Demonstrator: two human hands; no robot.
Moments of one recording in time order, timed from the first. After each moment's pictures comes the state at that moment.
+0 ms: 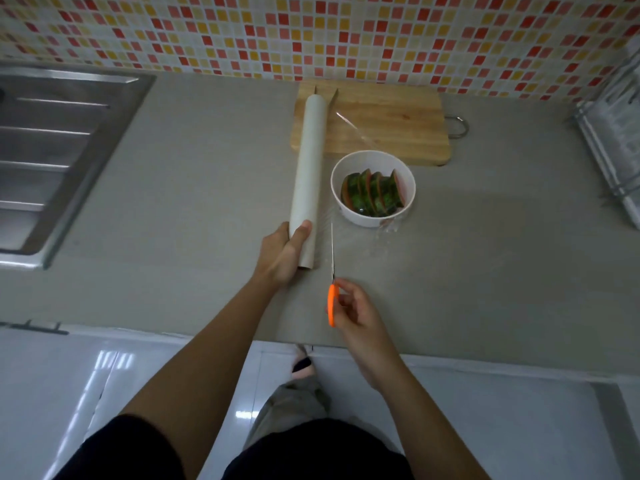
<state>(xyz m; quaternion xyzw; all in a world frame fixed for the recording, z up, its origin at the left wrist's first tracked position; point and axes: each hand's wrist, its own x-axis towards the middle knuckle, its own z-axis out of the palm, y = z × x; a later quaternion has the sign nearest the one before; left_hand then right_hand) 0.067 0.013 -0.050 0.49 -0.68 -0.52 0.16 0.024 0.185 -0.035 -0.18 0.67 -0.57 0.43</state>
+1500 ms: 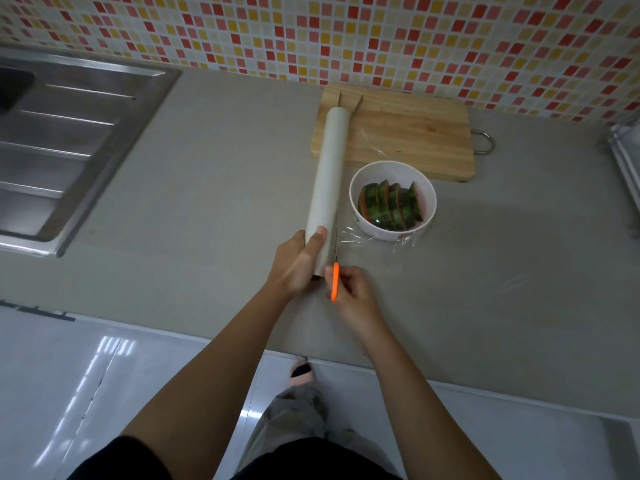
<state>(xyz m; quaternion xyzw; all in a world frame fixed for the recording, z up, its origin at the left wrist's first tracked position) 0.066 0.014 -0.050 0.50 -0.65 -0.55 0.16 0.002 0.126 -0.065 -0.19 0.69 -0.55 0.43</state>
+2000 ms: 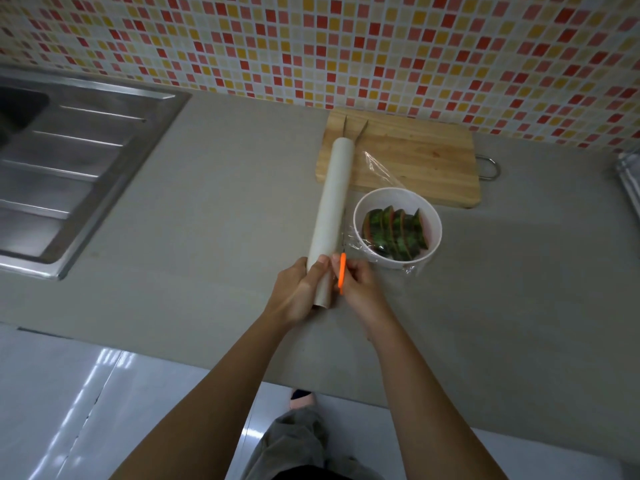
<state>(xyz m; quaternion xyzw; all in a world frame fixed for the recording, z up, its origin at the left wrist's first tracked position) 0.068 0.012 -0.052 0.49 -0.65 -0.56 0.16 -0.038 0.076 -0.062 -0.19 0.69 -0.54 0.44</state>
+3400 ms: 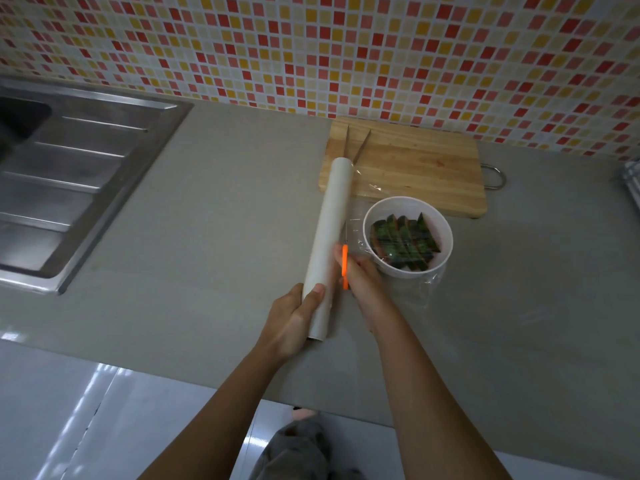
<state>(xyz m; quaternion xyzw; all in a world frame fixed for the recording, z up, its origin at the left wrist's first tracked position) 0.090 0.023 -0.040 0.49 -0.63 -0.59 0.13 -0.051 0.050 -0.052 -0.16 0.71 -0.53 0.44</state>
